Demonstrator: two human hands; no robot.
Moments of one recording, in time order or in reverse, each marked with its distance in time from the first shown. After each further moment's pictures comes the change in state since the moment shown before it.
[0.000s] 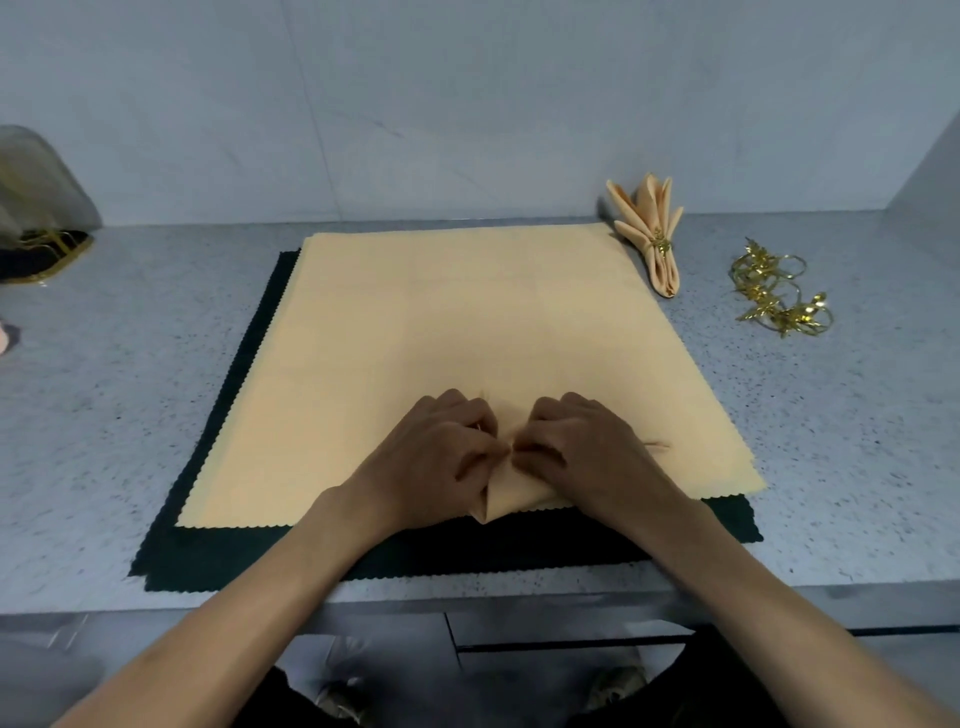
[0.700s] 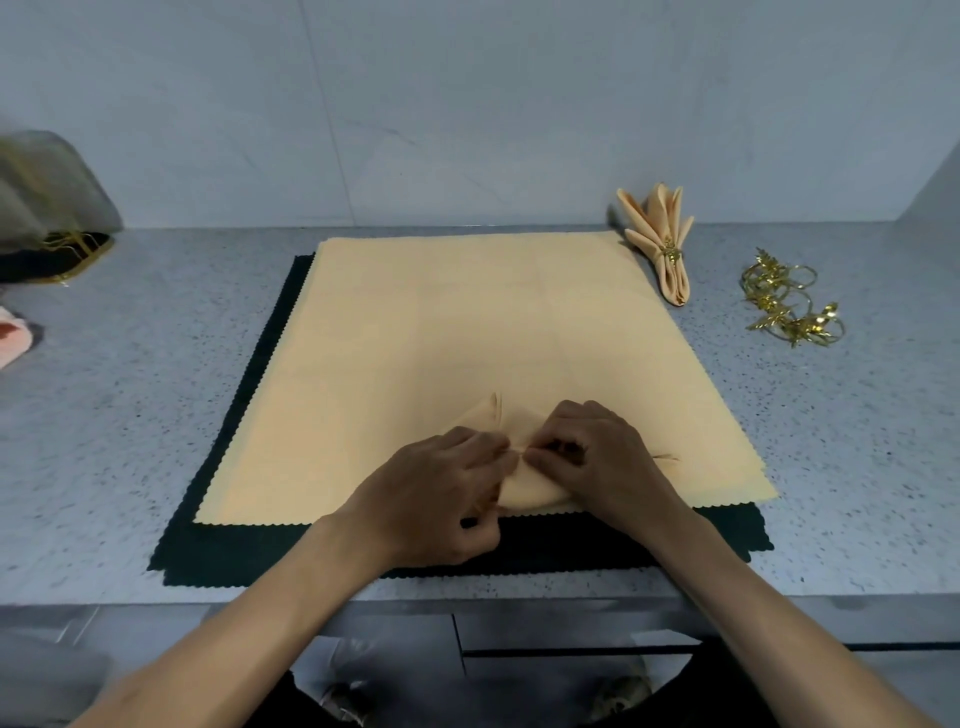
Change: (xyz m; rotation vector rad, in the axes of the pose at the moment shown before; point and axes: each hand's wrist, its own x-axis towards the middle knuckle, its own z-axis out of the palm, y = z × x) left_hand -0.026 0.013 -0.005 0.208 -0.074 0.099; right_hand -0.001 0.003 0.008 0.246 0.053 0.157
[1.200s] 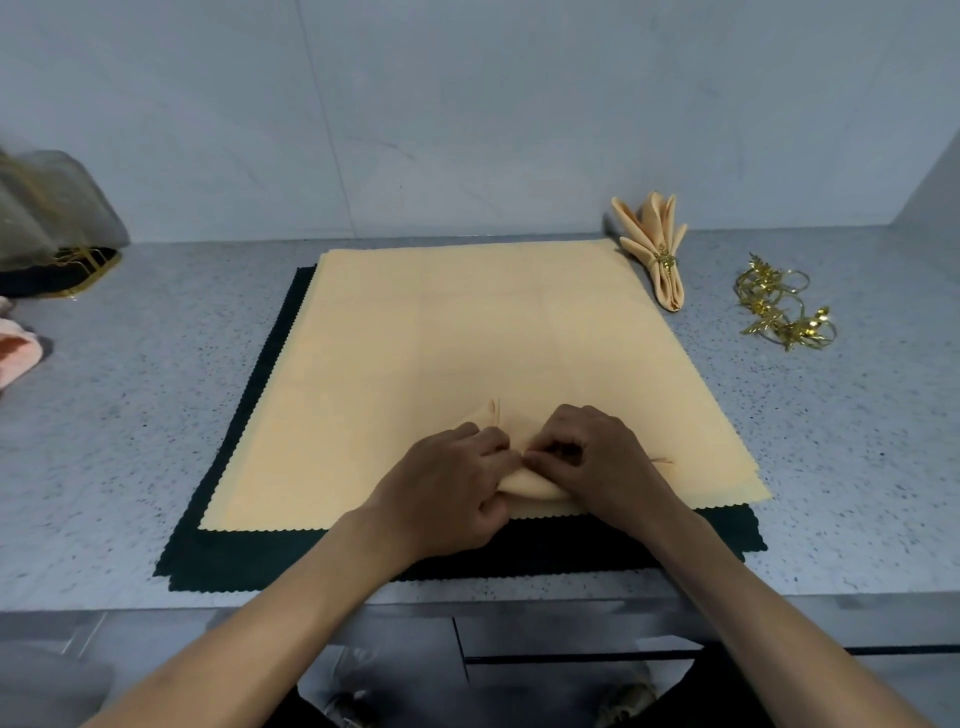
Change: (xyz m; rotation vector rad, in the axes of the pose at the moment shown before) left_hand 0.019 0.009 0.000 0.045 0.043 -0.093; right_hand 0.002 0.003 -0.002 0.047 0.001 0.030
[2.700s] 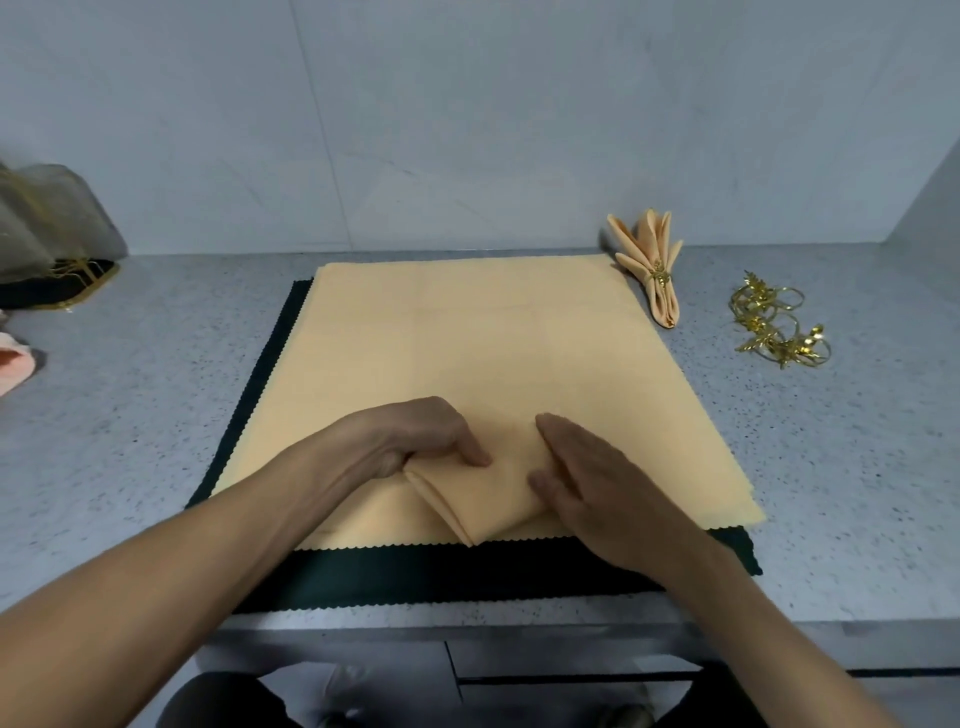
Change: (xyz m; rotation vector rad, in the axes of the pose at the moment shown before) left_hand 0.056 -0.035 -0.040 -1.082 -0.496 -0.956; right_hand -0.015 -0.026 -0.024 -0.174 -0.251 0.138
